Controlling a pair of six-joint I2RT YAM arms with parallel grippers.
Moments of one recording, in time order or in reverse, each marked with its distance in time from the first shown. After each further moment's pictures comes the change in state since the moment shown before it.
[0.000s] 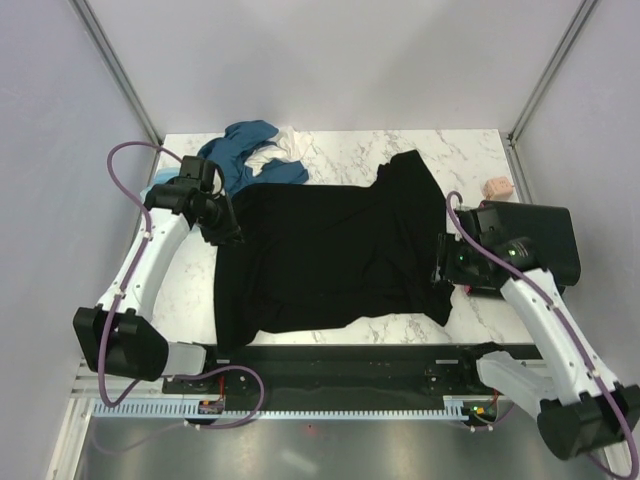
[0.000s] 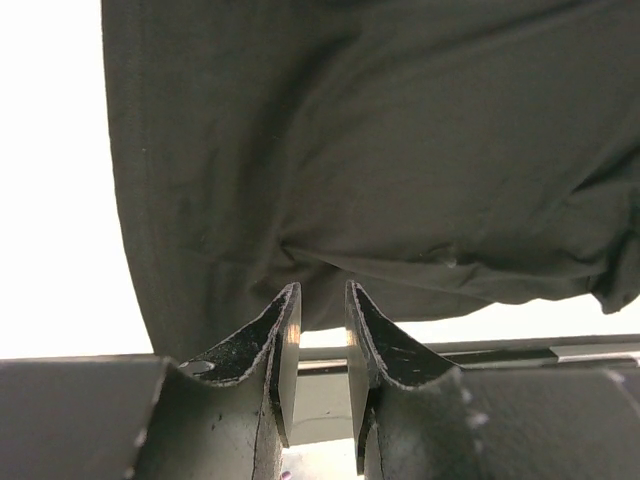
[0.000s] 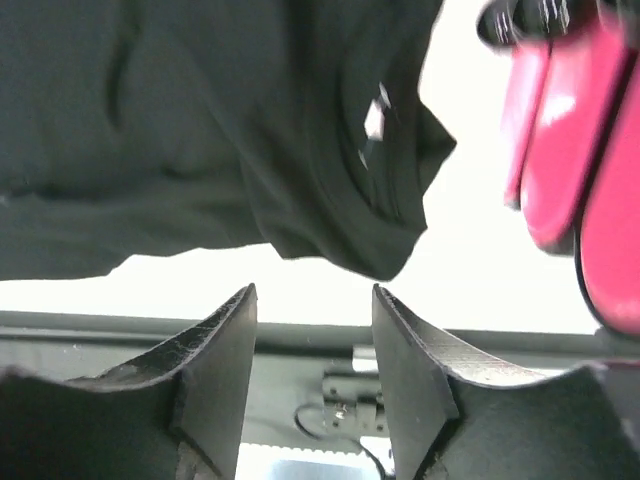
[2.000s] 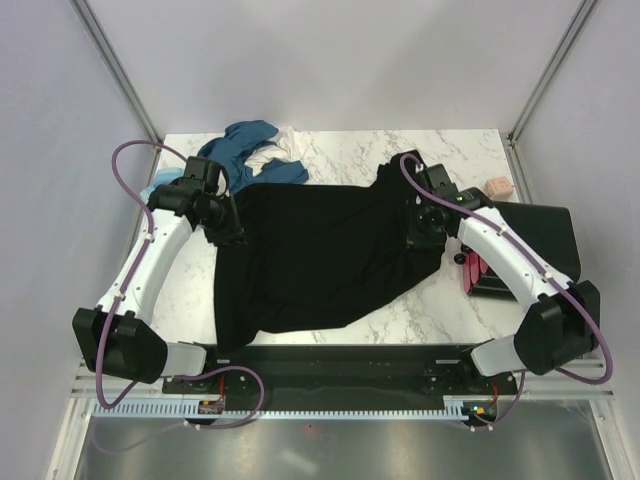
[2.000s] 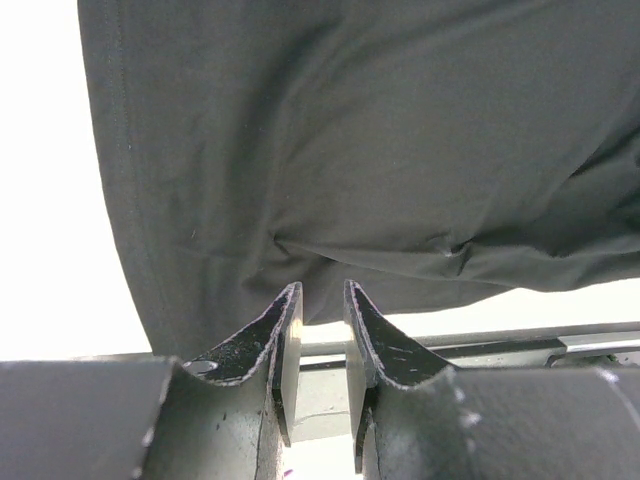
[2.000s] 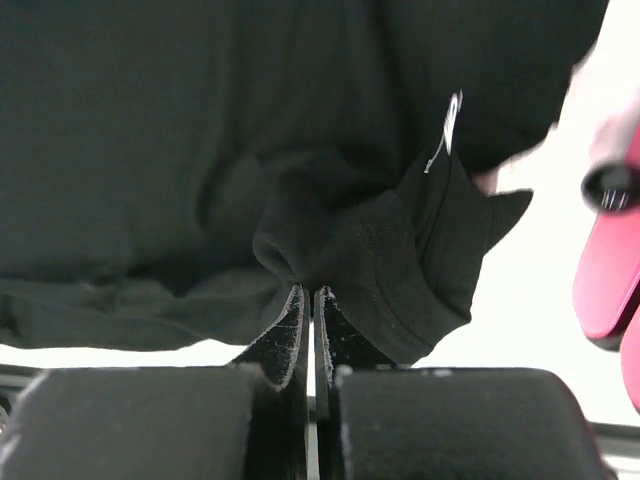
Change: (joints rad) left arm -0.050 -0.015 0.000 -0.004 -0.010 0.000; right arm 0.122 0.370 0.196 0.136 0.040 0.087
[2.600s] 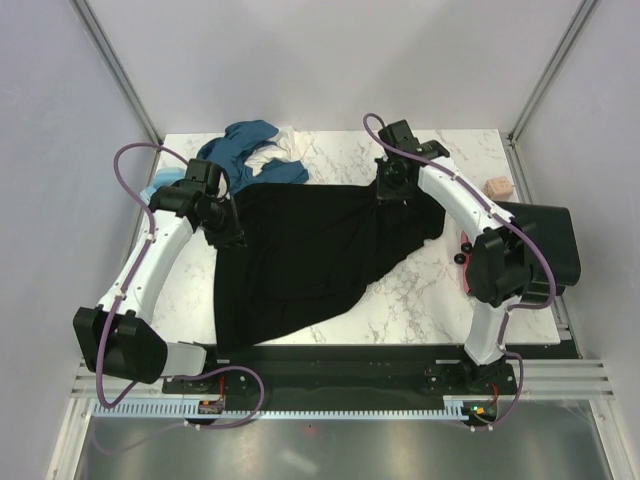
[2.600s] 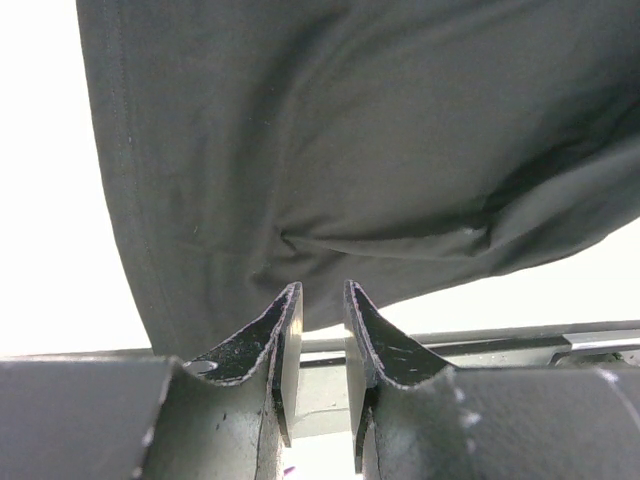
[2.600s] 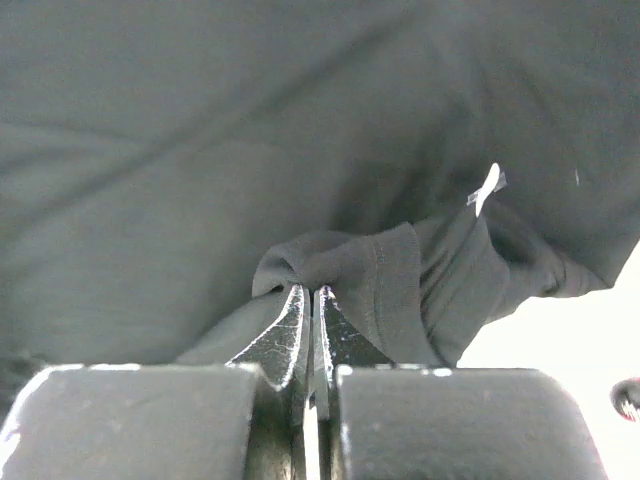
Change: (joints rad) left arm 0.000 -0.001 -0.019 0.000 0.000 0.000; right arm 0.025 0.472 0.518 0.013 0.016 -0.072
